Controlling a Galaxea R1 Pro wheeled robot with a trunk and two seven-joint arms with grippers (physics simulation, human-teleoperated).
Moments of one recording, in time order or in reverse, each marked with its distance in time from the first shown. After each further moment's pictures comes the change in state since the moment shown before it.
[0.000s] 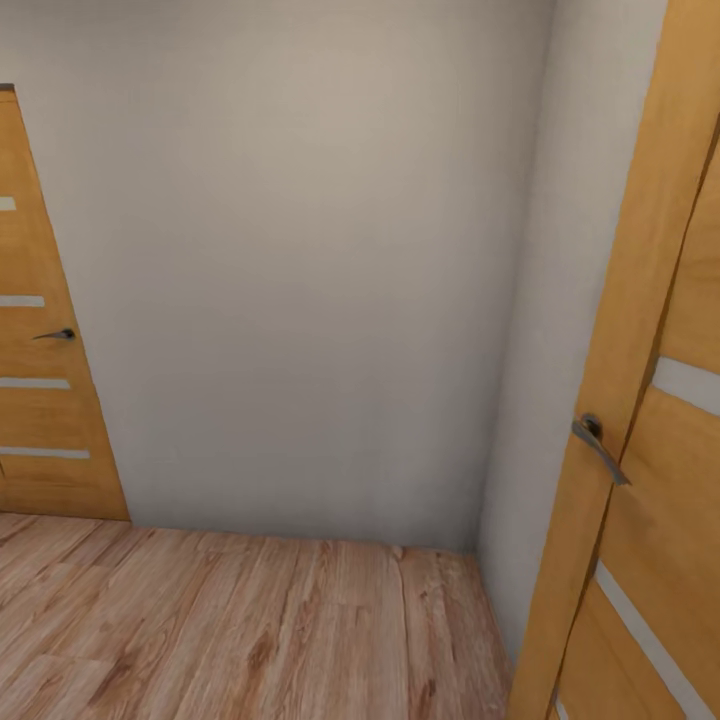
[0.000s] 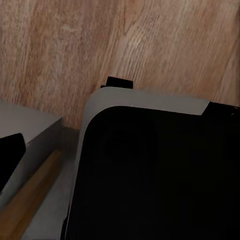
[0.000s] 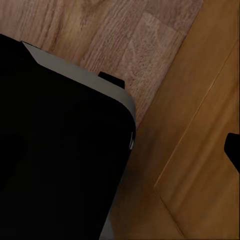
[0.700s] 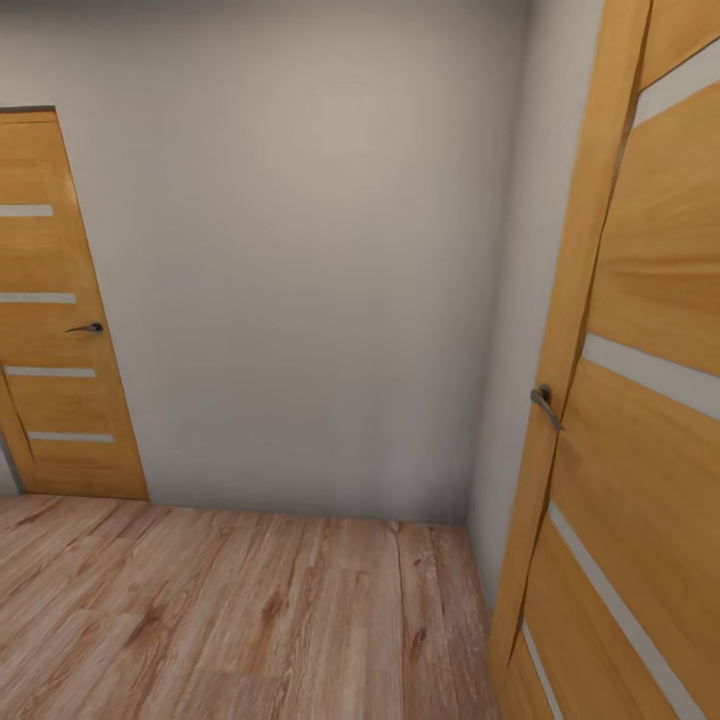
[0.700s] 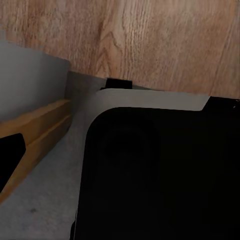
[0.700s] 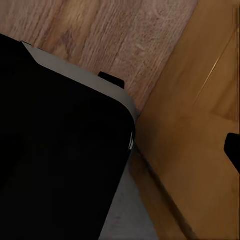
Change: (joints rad) left arm 0.000 -0.002 0.001 -0.001 -0.072 -0.002 0.000; right arm 0.000 0.000 0.000 0.000 0.000 -0.001 0.000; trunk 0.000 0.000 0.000
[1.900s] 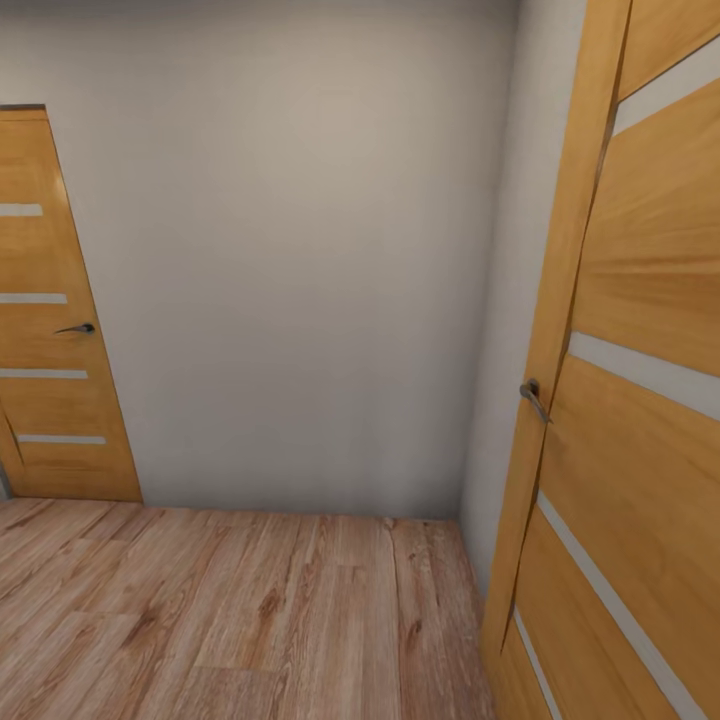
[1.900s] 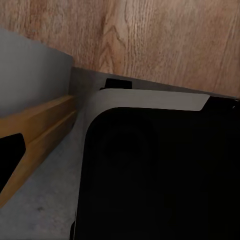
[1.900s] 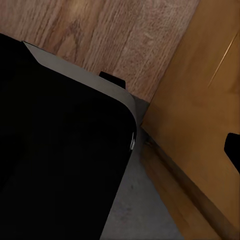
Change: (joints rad) left arm 0.000 -0.001 -0.001 0.000 -0.001 -0.001 0.000; right arm 0.000 0.002 0.000 0.000 0.000 0.002 0.000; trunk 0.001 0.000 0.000
